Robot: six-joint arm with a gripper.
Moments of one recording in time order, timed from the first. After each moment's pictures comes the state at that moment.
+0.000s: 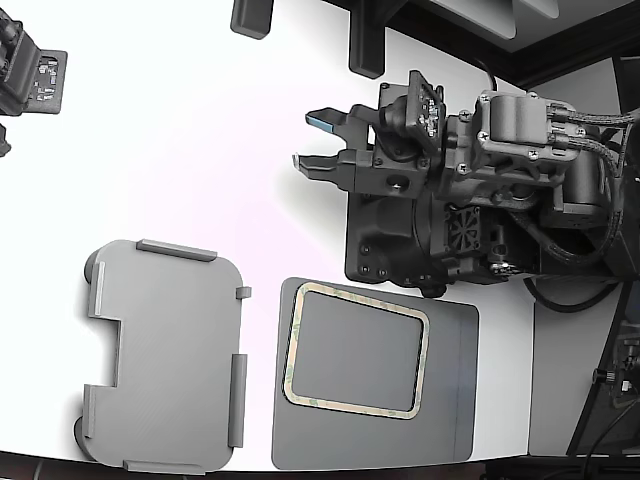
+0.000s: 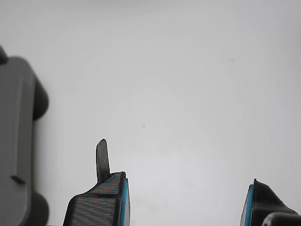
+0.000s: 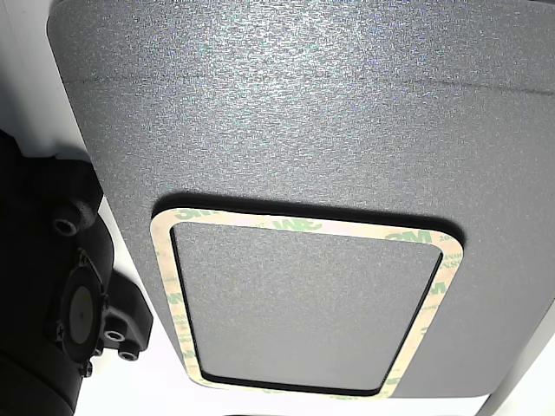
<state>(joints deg) -2.5 168.0 152.4 55.5 4.6 6.5</state>
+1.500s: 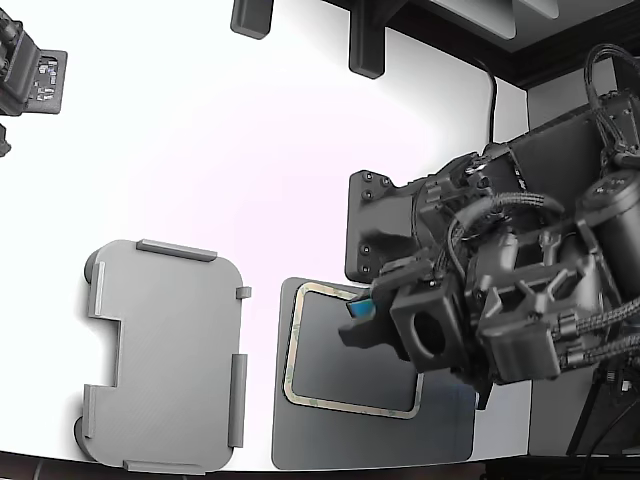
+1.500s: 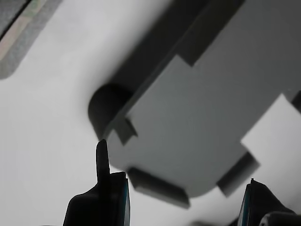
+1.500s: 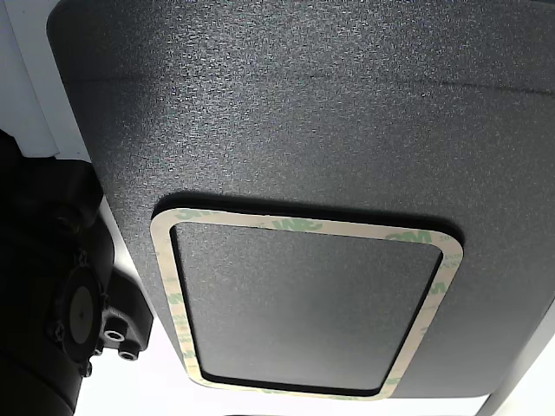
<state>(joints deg) 42.0 128.1 112.9 86.3 10.5 -94.8</state>
